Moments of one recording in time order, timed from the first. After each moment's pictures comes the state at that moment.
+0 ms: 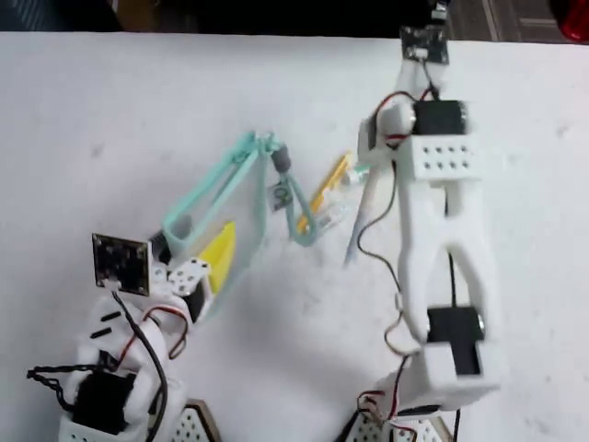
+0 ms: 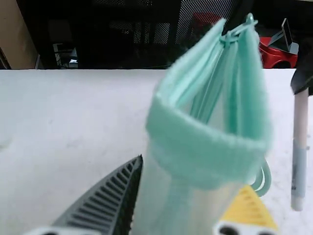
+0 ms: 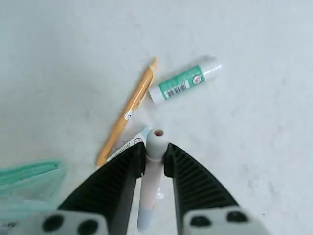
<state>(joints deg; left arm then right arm) 8.7 -104.5 78.2 54.6 8.9 -7.6 0.7 -18.9 87.6 -2.2</state>
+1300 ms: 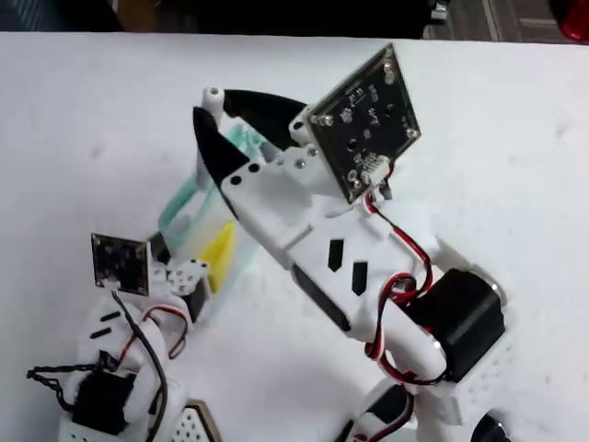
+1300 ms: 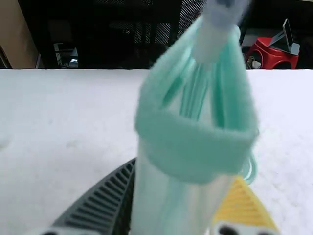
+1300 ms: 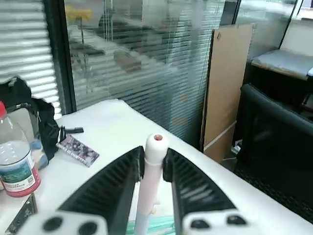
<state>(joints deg) 8.6 -104.5 78.2 54.6 8.9 -46.4 -30.0 -23.6 68.4 5.7</state>
